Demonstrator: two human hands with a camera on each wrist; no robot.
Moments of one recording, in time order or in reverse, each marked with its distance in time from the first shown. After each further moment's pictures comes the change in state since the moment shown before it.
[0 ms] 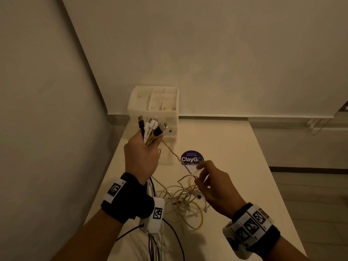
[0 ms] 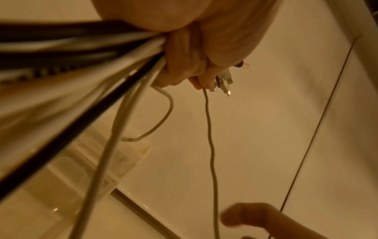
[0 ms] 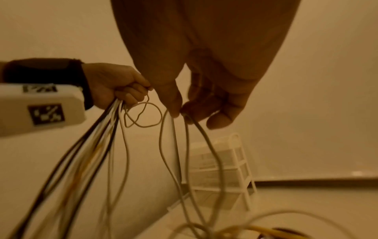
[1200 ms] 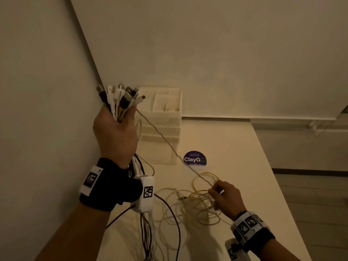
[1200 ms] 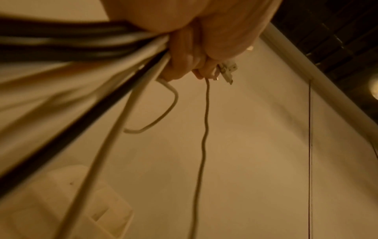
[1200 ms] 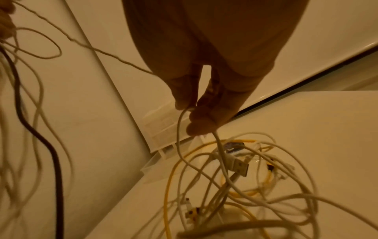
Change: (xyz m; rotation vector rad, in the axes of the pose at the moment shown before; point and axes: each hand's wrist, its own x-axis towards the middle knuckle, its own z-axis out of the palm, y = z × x) left_hand 0.028 0.041 -0.056 -0.118 0.302 0.207; right_hand -0.022 0.061 0.032 0.181 0.107 0.472
